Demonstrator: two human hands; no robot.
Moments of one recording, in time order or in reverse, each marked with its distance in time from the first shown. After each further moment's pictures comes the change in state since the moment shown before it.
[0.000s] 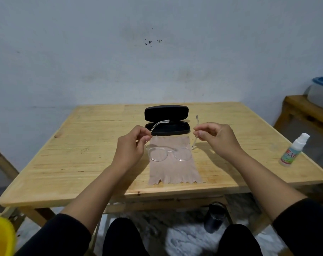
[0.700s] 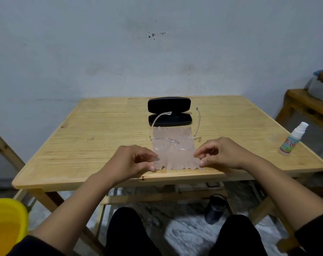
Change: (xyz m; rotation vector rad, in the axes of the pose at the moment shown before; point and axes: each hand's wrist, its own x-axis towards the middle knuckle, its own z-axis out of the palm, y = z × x) left_hand -0.056 0.007 -0.037 0.091 -0.464 0.005; right_hand -0.045 0.001 -0.013 -0.342 -0.505 0.071
